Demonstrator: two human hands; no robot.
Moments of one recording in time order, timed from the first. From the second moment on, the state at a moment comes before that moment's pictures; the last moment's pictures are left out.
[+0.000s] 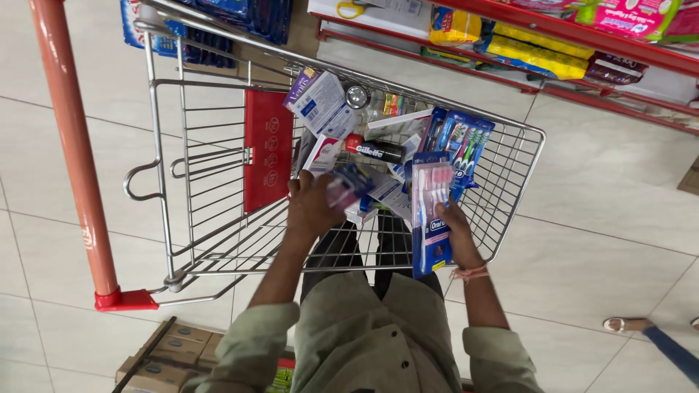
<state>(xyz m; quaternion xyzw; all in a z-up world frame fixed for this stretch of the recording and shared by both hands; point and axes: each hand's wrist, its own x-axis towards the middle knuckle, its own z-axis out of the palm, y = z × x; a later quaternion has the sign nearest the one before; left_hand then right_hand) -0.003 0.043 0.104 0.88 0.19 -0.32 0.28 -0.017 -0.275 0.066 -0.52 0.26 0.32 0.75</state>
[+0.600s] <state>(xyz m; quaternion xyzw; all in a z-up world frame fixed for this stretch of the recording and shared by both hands) 0.041 0.026 0.120 0.62 -0.28 -0.42 0.60 -0.014 -0.280 0.071 -0.32 0.22 0.55 0.74</state>
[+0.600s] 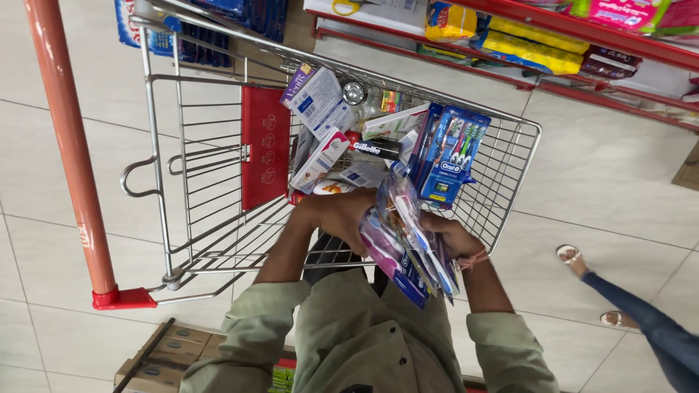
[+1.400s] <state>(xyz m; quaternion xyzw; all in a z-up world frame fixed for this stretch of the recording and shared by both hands) -0.041 -0.087 0.090 0.54 0.17 -0.37 0.74 -0.044 -0.264 0.089 -0.58 0.24 0.20 0.75</state>
